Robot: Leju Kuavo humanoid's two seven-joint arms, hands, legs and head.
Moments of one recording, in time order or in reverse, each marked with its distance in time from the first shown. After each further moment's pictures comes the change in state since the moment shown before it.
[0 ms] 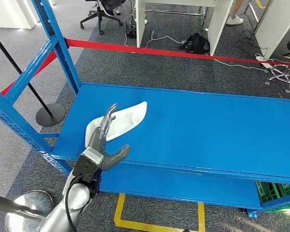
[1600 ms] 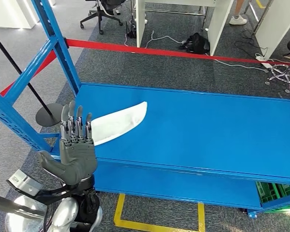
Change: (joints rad) left arm 0.198 -0.123 0.032 -0.271 0.538 -0.059 -0.271; right arm 0.027 0.000 0.000 0.000 -0.037 -0.051 -0.001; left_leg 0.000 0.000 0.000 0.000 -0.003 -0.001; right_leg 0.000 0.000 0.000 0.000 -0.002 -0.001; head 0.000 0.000
